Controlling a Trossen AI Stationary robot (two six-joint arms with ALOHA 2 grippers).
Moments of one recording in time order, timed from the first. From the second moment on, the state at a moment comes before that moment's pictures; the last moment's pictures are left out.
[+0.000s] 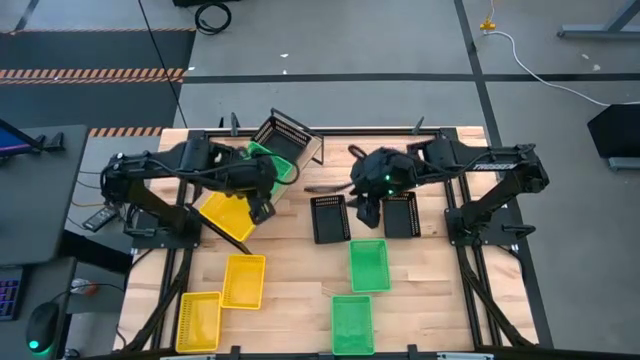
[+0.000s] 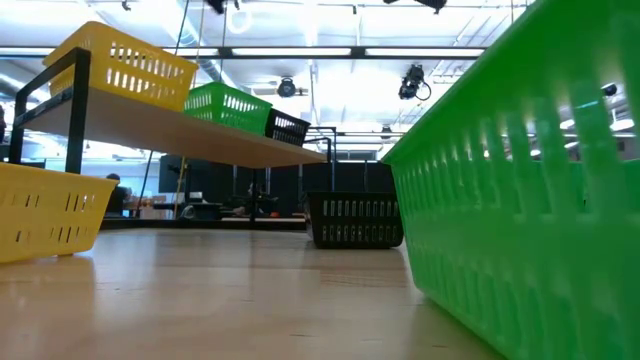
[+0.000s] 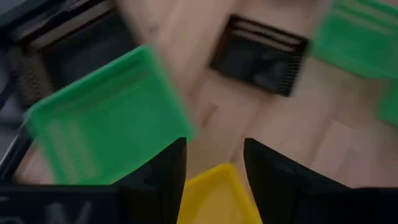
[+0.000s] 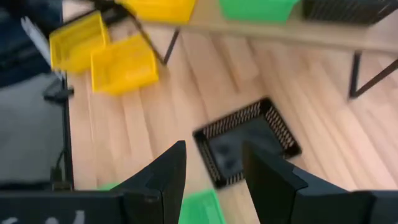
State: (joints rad) left arm -0.09 1.51 1.84 -1.46 -0.30 -0.46; right arm 0.09 1.50 1.69 -1.03 0.07 0.43
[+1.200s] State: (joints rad) left arm -0.11 1.42 1.84 -1.32 -0.11 -0.53; right arm 0.17 1.55 1.11 -0.43 0.07 0.28
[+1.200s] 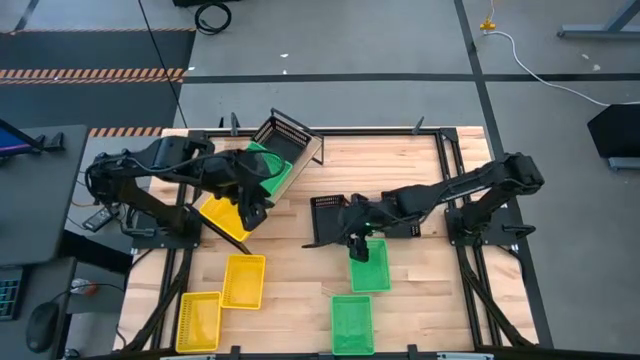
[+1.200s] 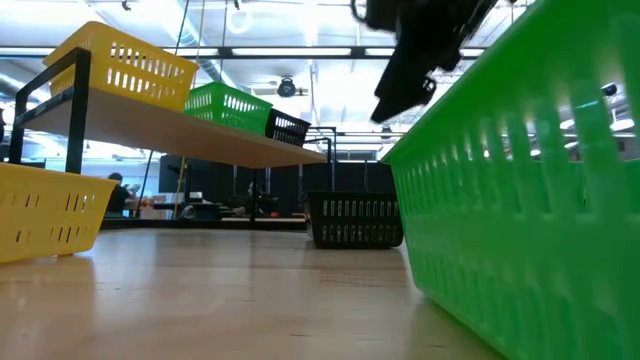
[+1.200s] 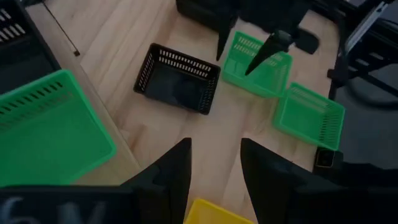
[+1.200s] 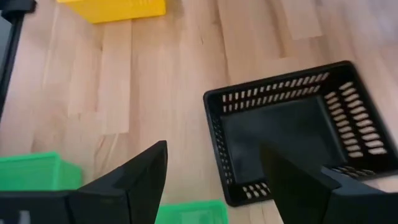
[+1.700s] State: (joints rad) left arm -0.19 1.39 1.84 -1.36 -0.17 -0.76; right arm 0.15 1.75 1.11 -0.38 -0.01 0.20
